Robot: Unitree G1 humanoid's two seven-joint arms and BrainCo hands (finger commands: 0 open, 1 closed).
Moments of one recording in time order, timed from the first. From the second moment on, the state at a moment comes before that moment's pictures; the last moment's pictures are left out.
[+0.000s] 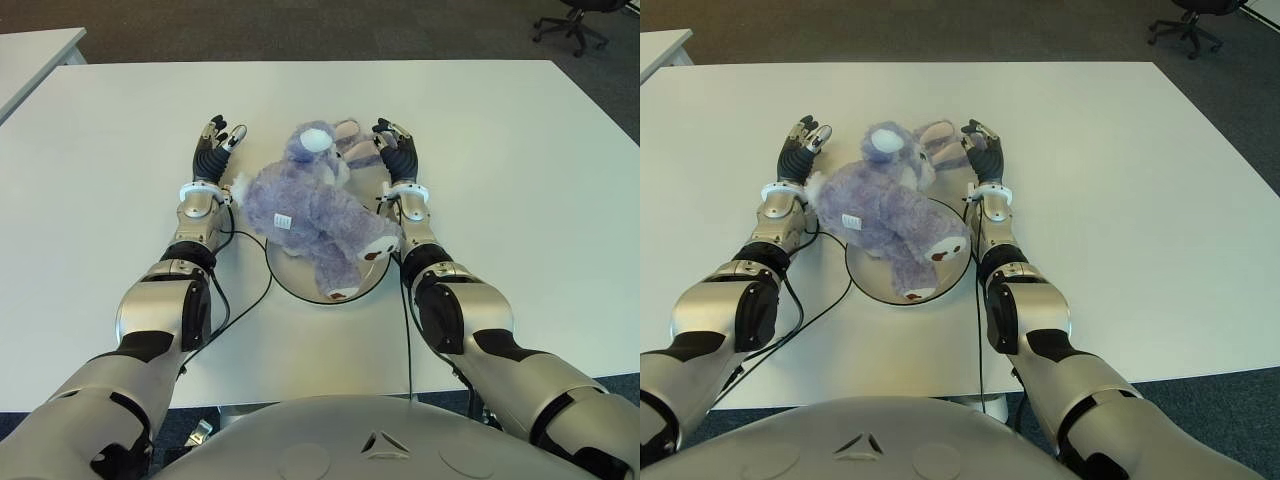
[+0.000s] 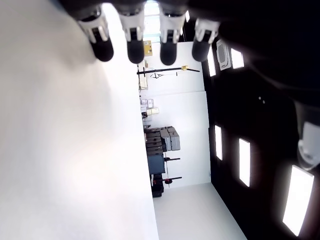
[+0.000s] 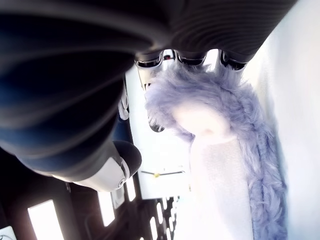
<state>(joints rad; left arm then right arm) -0.69 0.20 0.21 1.23 -0.01 -0.41 0.01 -0.79 0.03 -0.22 1.23 0.01 -0.52 -0.08</state>
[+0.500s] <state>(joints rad) -0.69 0.20 0.21 1.23 -0.01 -0.41 0.01 -0.79 0.03 -0.22 1.23 0.01 -0.52 -0.08</state>
